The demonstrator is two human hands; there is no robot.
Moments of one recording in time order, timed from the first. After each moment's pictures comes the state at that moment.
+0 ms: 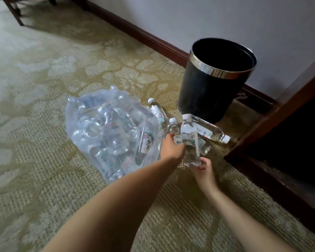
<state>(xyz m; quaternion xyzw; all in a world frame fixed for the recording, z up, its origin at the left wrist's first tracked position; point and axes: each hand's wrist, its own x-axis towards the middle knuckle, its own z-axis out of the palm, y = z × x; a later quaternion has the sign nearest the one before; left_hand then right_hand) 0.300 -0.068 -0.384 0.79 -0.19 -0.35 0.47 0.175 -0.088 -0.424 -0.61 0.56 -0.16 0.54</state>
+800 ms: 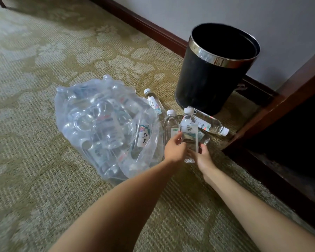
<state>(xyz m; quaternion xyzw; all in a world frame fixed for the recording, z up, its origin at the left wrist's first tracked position) 0.281 -0.065 -0.405 0.68 -0.14 -0.46 0.55 0.196 -0.116 -0.418 -0.53 0.57 -0.15 0.61</state>
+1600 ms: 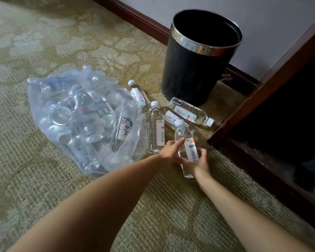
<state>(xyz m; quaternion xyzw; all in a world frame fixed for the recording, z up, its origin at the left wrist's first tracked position) 0.257 -0.073 -0.411 0.64 -0.18 -0.62 0.42 0.147 -0.107 -0.434 -0.52 0.62 -0.14 0.57</state>
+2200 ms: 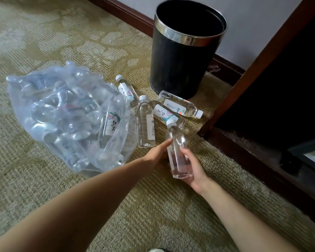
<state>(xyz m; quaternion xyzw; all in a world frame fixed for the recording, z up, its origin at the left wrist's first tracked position) 0.250 -0.046 -0.417 0.60 -0.14 -0.68 0.39 0.110 -0.088 -0.425 -0.34 0.48 -0.13 0.80</state>
